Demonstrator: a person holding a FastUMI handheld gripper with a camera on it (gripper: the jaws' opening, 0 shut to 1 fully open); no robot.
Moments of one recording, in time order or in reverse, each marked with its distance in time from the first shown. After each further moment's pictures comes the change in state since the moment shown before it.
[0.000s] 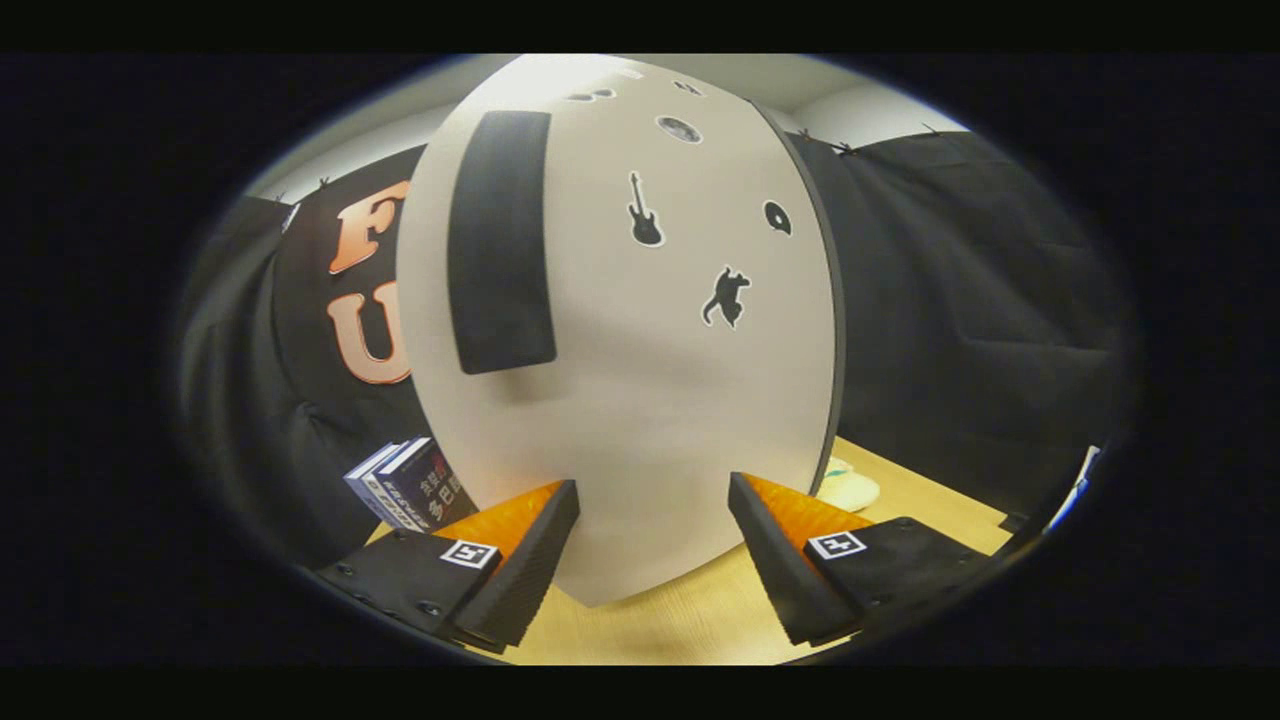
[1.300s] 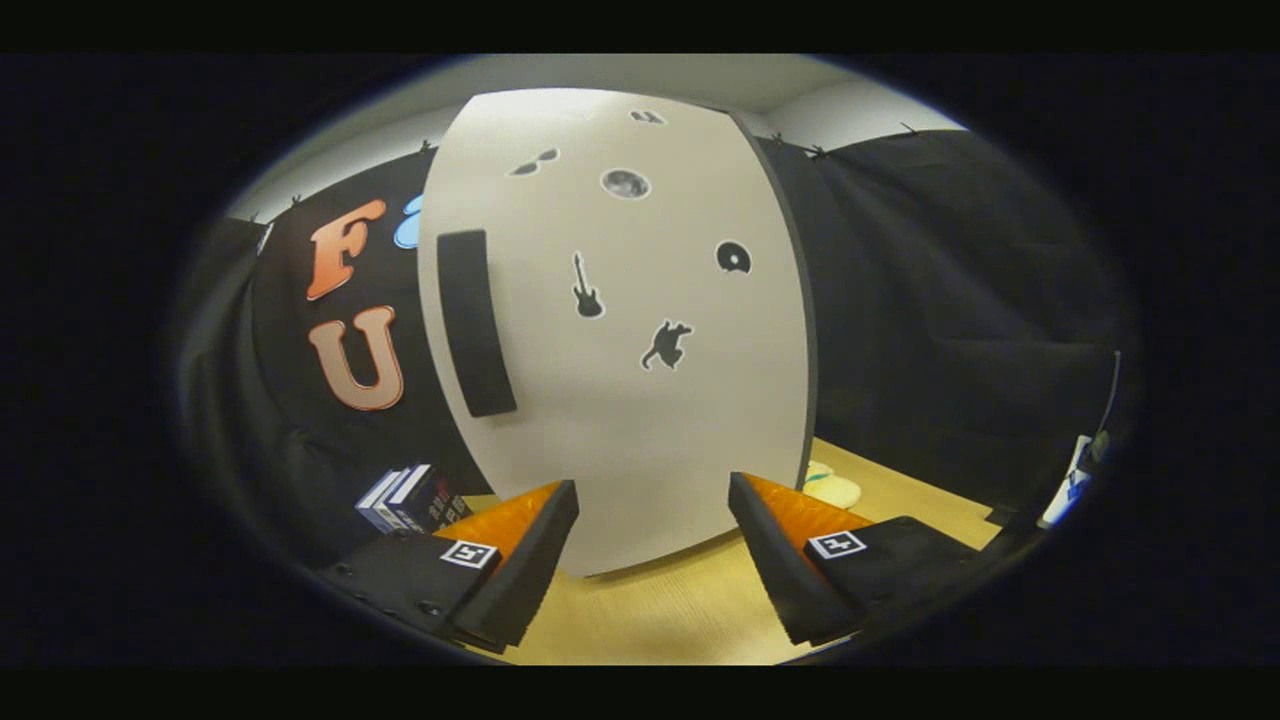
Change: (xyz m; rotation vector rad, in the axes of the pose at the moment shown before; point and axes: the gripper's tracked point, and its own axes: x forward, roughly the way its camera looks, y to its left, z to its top) arm -0.075 -0.019 0.056 0.031 -0.057 -0.045
